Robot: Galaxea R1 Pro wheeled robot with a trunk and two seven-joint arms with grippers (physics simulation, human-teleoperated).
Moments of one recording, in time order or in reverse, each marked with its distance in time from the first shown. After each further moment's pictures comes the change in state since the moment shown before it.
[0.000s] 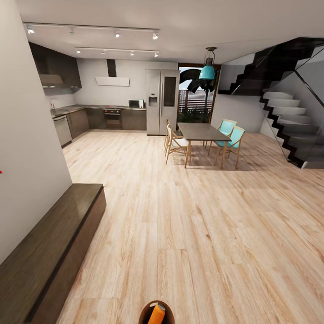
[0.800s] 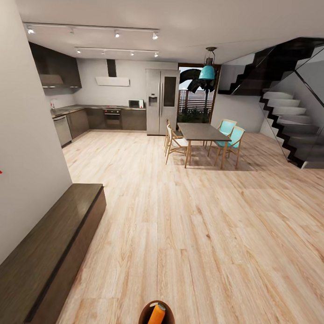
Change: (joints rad) left arm 0.000 0.000 0.000 0.000 0.000 0.000 0.000; right arm 0.000 0.000 0.000 0.000 0.000 0.000 0.000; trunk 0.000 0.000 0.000
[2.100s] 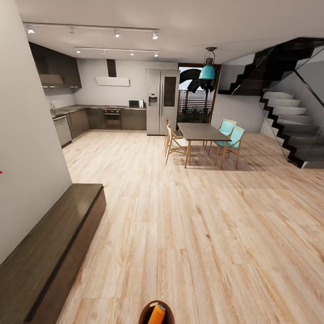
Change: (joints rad) left arm 0.000 0.000 0.000 0.000 0.000 0.000 0.000; right arm 0.000 0.000 0.000 0.000 0.000 0.000 0.000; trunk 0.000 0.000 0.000
